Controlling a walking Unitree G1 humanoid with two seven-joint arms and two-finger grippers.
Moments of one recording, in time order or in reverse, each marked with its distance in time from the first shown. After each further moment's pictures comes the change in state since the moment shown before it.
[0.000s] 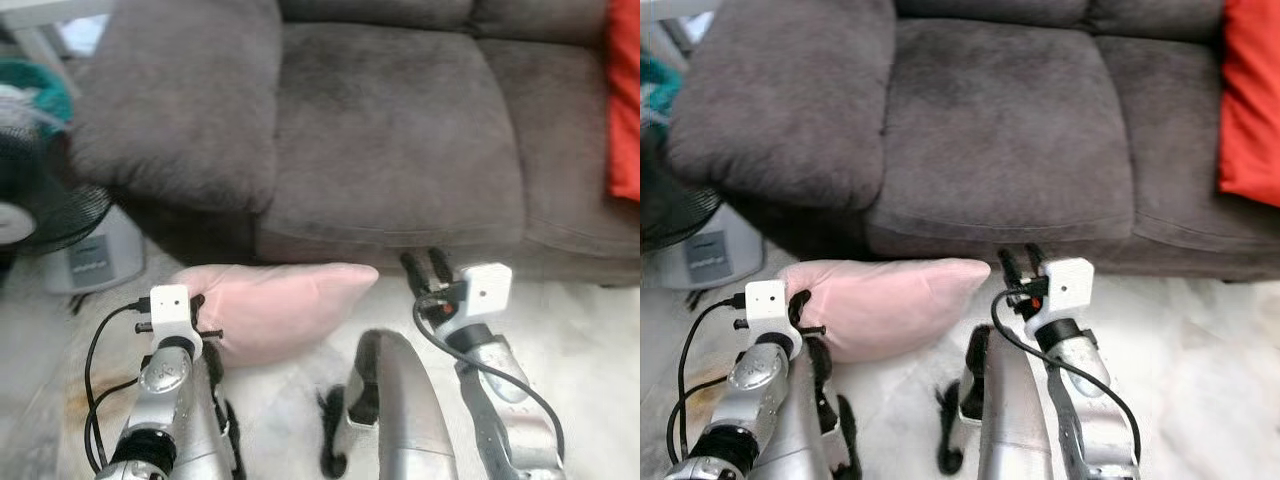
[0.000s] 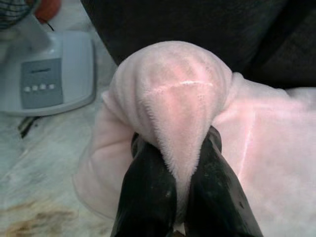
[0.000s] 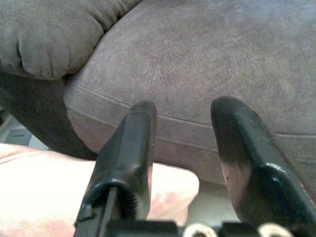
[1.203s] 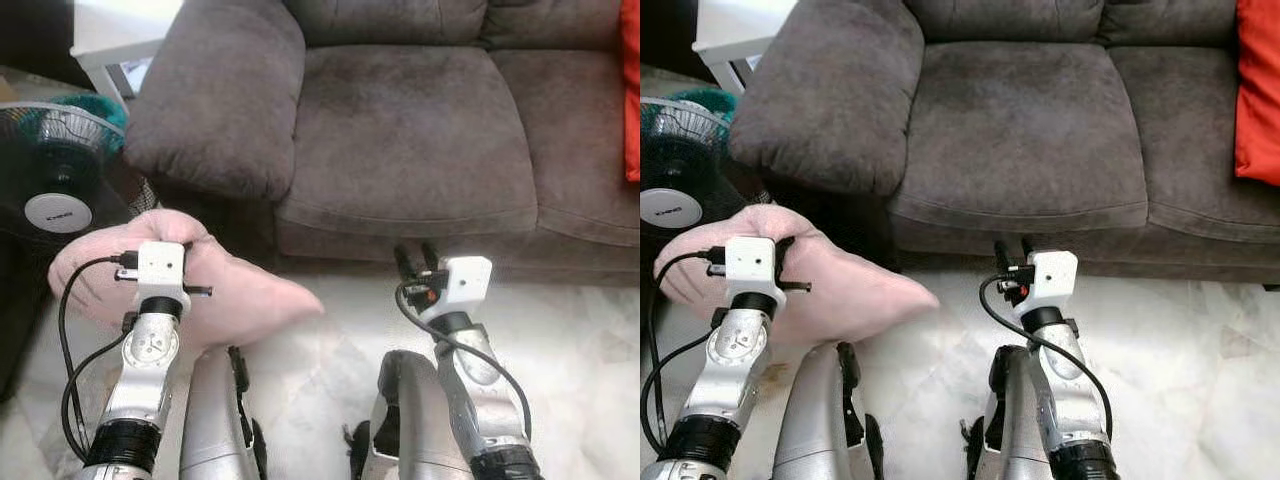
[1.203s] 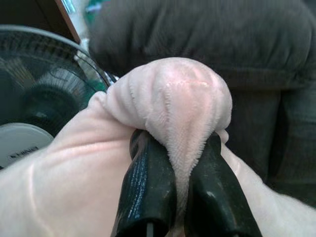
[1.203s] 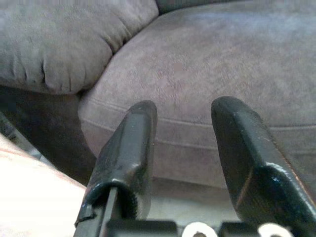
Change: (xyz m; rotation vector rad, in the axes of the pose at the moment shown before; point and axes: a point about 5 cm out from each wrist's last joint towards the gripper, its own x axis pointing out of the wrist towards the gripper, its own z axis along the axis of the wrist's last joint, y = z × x) left arm -0.011 0.005 0.075 0.193 -0.376 0.000; right arm 0.018 0.000 -0.019 0.016 -0.027 -0.094
